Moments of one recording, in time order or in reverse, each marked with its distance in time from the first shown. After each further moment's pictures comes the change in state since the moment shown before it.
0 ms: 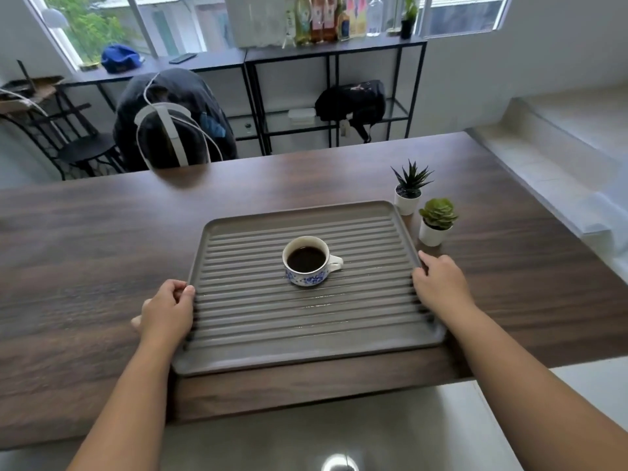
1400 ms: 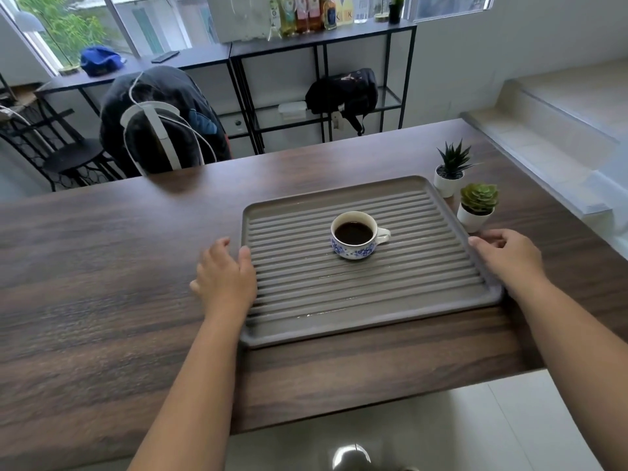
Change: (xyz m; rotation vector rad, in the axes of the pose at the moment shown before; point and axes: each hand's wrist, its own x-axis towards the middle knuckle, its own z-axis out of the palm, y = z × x) left_hand -0.017 0.114 0.030 -0.005 0.061 0.179; right_hand 0.042 0.063 -0.056 0.317 0.229 0.246
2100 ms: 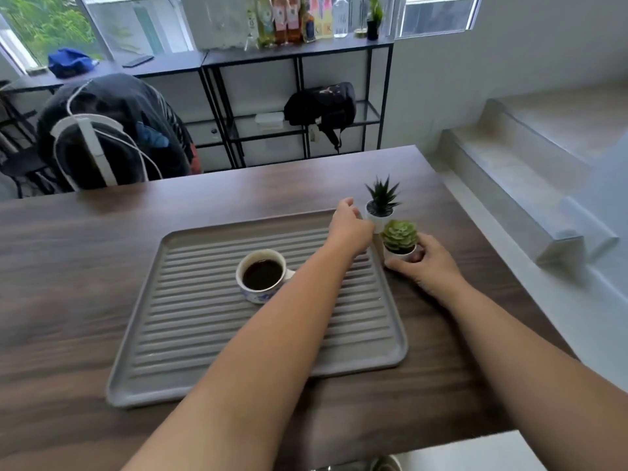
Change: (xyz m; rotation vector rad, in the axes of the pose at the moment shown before) left_hand -0.026 0.320 0.158 -0.715 -0.658 -0.026; right_hand 0.113 0.016 -0.006 0.158 -0.258 -0.362
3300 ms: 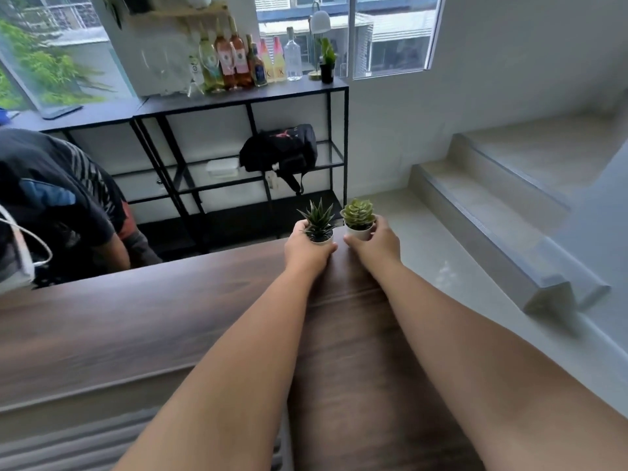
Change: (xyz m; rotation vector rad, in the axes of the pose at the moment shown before) left_hand 0.272 0.051 0.086 0.157 0.232 0.107; right_hand 0.319 0.020 -0.029 0.030 0.209 0.085
